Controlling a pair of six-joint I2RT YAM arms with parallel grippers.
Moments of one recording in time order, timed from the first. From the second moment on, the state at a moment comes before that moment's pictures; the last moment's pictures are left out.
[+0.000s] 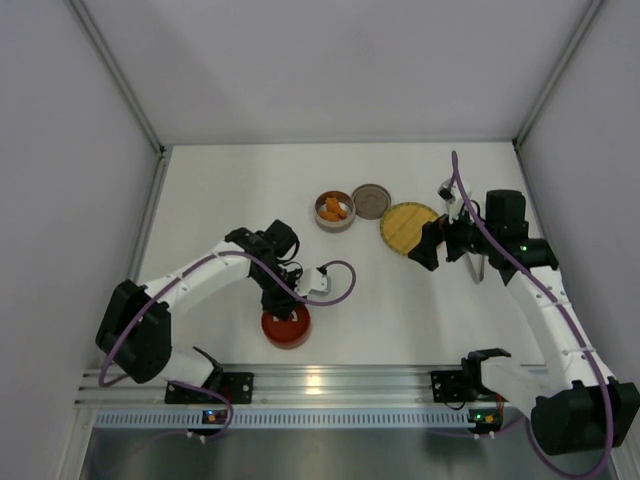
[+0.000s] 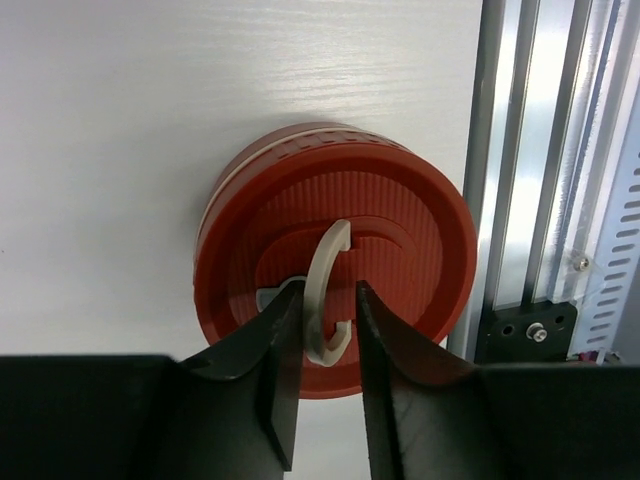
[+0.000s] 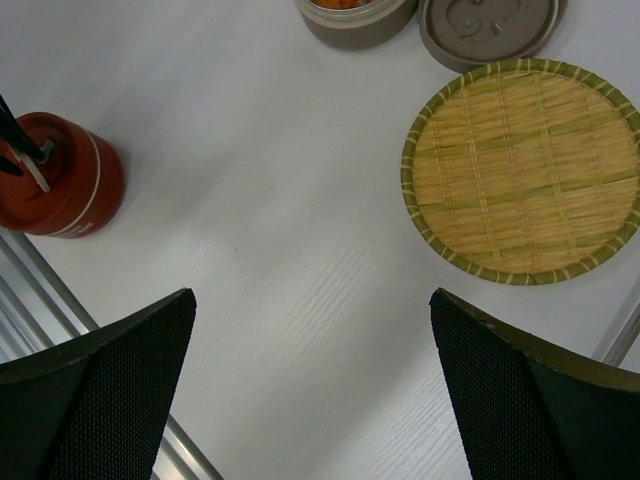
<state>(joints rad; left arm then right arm) -0.63 1.45 1.00 -1.00 0.50 0.90 0.10 1.00 0.94 -0.64 -0.63 -0.21</state>
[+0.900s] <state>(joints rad) -0.66 1.33 1.00 -1.16 0.50 0.94 0.10 1.00 0.94 -0.64 -0.63 -0.21</state>
